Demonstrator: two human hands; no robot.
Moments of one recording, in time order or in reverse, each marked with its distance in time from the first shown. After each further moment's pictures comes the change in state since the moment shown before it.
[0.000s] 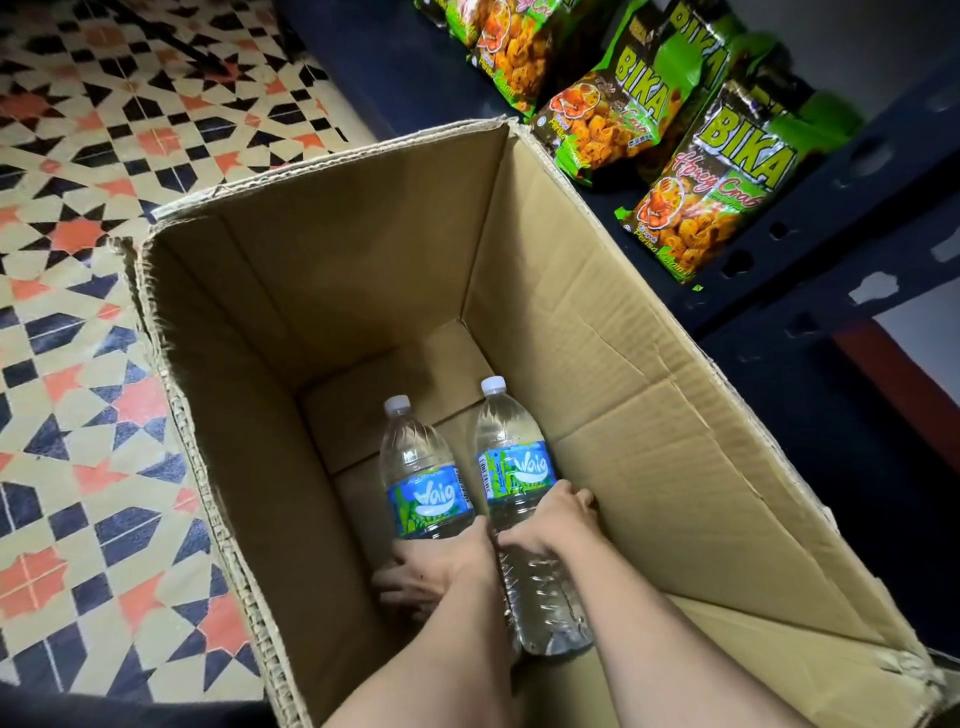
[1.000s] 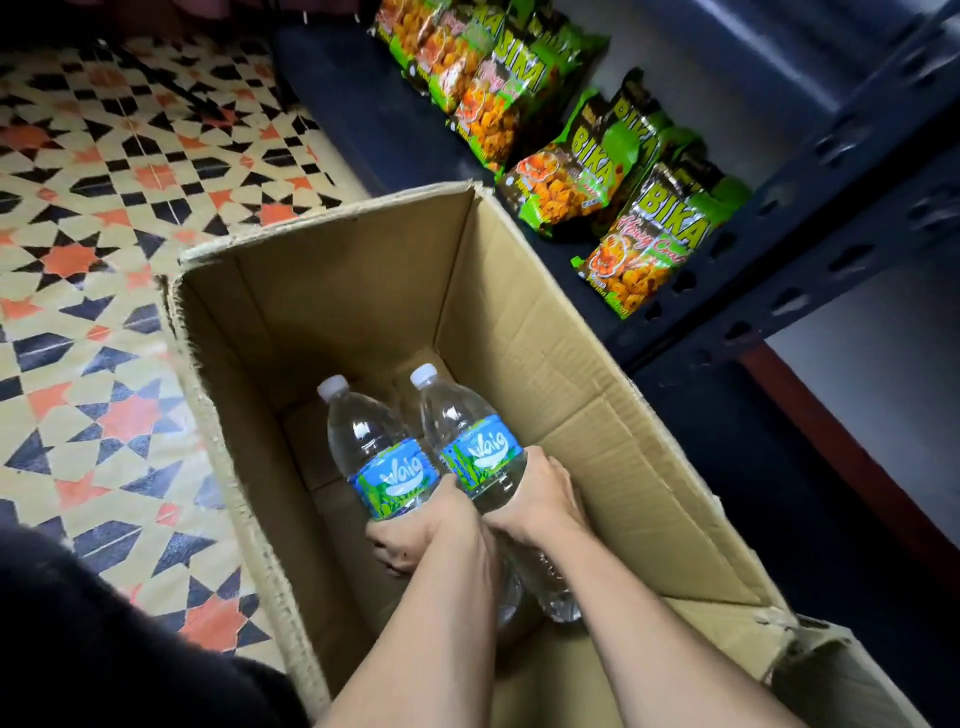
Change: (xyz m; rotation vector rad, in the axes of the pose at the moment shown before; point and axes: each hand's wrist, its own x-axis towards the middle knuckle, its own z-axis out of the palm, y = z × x) left_hand -0.035 0.046 -0.020 -0.630 0.017 -0.125; right_hand -0.057 -0.011 -0.060 0.094 0.266 -0.266
